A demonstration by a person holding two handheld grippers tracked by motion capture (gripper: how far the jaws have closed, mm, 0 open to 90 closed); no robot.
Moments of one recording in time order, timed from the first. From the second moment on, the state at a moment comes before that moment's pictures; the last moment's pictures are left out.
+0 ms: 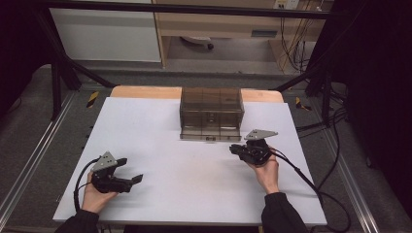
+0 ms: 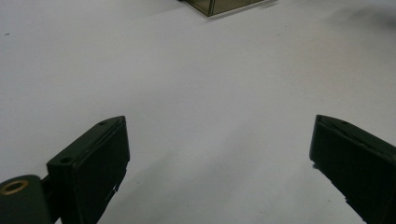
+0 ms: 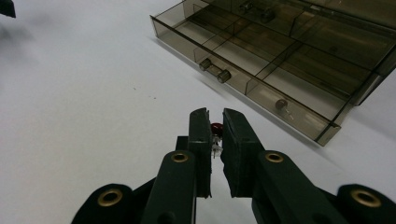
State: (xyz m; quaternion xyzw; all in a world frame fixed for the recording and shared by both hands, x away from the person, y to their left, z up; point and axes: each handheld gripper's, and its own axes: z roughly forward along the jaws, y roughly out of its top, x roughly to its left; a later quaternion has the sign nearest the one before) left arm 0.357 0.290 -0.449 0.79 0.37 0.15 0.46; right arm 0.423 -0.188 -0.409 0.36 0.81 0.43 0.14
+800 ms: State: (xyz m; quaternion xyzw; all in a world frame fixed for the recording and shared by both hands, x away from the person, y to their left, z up) left arm 0.357 0.291 -0.450 0.79 0.37 0.15 0.46; right arm 0.461 -0.187 -0.400 0.39 0.81 0.41 0.16
